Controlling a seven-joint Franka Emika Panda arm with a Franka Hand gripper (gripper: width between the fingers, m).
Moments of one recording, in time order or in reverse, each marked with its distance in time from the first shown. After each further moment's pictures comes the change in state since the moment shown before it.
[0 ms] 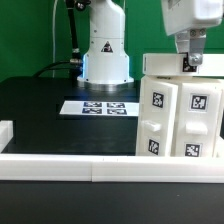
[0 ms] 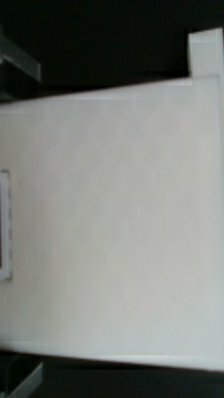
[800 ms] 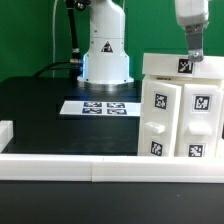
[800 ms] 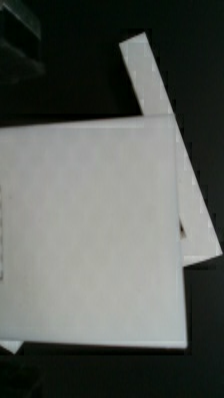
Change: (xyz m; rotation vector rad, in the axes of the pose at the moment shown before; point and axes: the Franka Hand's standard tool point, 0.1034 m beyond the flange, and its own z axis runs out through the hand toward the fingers) arm -0.012 -0.004 -0.011 0.017 -0.060 0.181
